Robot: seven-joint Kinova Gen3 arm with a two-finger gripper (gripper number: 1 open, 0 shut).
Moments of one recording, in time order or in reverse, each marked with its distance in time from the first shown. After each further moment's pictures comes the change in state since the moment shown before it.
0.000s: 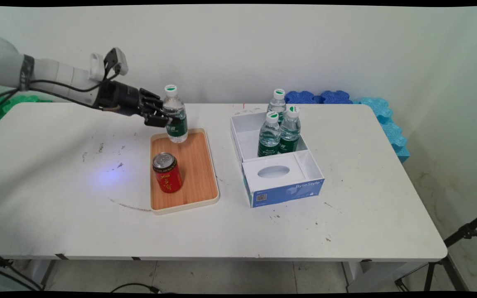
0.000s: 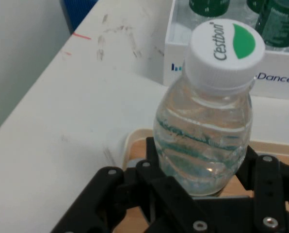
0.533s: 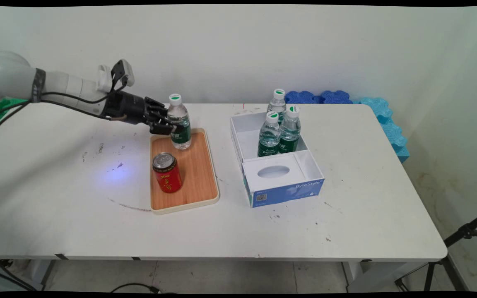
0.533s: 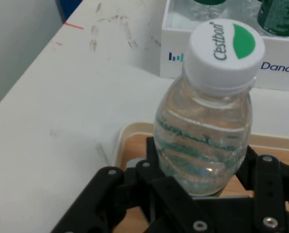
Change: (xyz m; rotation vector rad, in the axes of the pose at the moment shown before) arm -0.019 0.003 0.021 -0.008 0.006 -0.003
